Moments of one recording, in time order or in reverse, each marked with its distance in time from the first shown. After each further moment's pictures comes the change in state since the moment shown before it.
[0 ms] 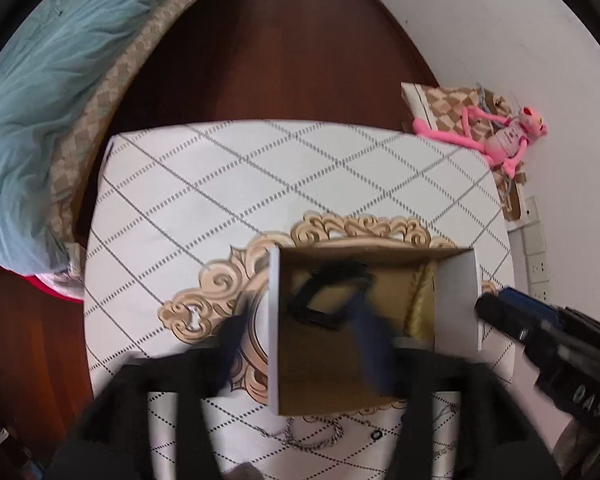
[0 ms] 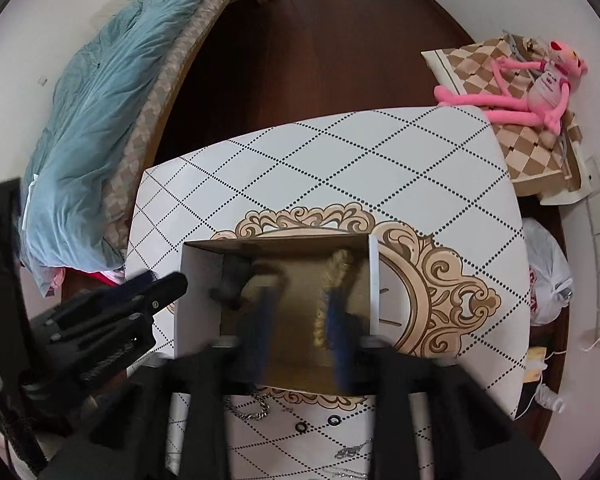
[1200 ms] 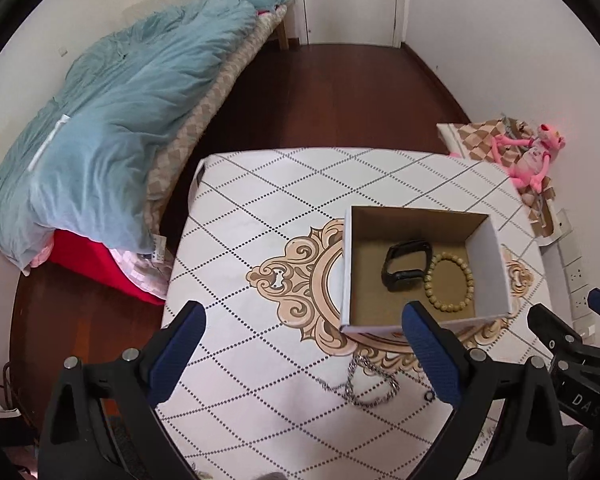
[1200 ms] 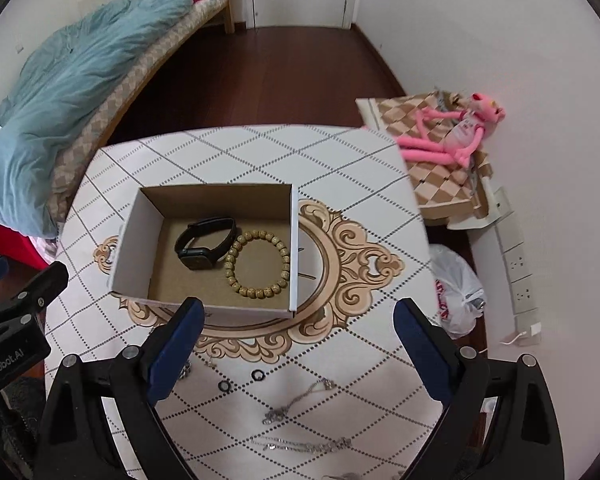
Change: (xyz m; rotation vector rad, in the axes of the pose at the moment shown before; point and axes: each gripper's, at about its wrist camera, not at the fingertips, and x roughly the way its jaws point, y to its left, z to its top) left arm -0.072 0.008 -0.093 -0.004 -0.227 0.213; right arm -0.056 0.019 -0.100 -0.102 -0.205 -0.339
